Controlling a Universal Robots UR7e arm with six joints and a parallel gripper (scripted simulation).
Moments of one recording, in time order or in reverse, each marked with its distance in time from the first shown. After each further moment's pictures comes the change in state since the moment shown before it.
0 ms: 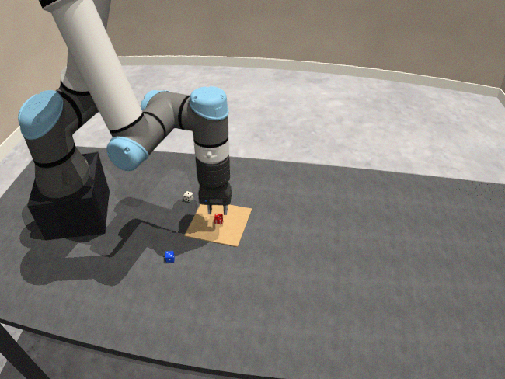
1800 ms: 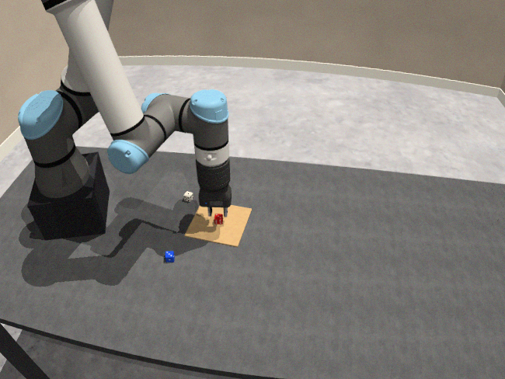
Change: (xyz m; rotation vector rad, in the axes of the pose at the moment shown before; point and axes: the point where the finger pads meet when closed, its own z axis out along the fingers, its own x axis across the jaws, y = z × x) arm 0.000 0.000 0.007 0.000 0.001 0.000
